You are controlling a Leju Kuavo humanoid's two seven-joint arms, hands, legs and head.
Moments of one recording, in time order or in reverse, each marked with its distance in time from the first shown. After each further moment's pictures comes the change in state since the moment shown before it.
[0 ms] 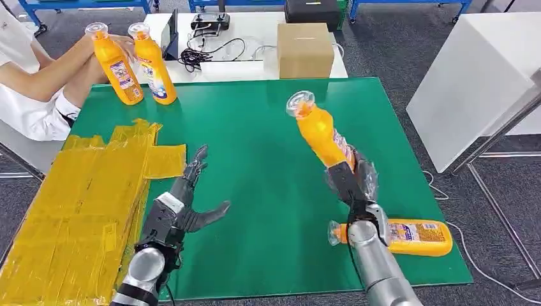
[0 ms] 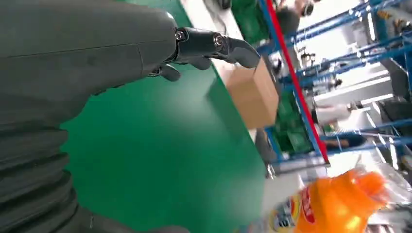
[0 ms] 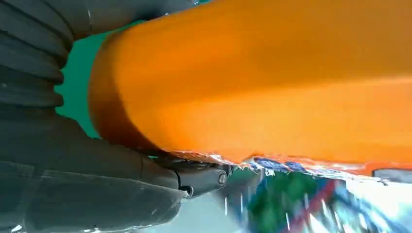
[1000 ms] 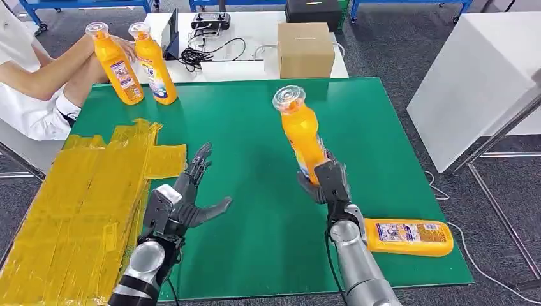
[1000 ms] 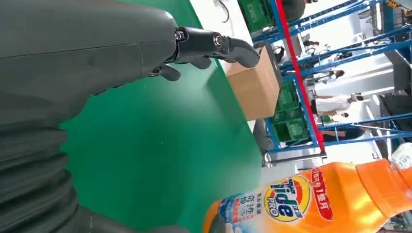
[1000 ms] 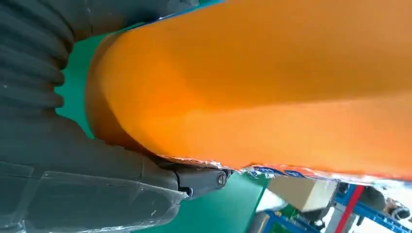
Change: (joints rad) left arm -0.038 0.000 0.006 0.052 0.046 -0.040 0.004; right arm 0.000 0.092 0.013 0.000 -0.080 0.114 -0.032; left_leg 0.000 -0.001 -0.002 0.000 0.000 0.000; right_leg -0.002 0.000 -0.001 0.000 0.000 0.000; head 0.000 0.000
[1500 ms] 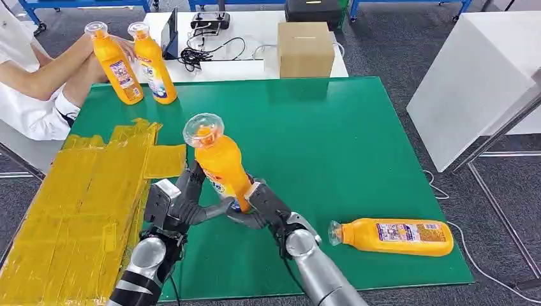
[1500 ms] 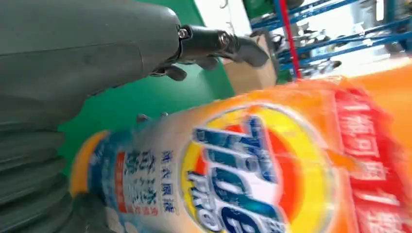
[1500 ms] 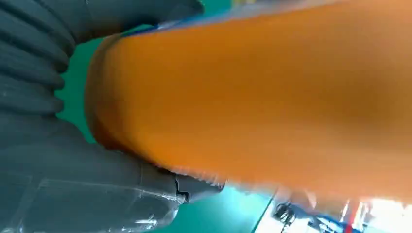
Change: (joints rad) left arm -0.023 -0.003 -0.012 0.027 0.042 -0.017 -0.009; right arm 0.011 0.096 0.340 0.037 -0.084 0.325 -0.061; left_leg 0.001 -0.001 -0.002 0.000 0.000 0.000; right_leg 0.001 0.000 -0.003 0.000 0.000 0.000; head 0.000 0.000
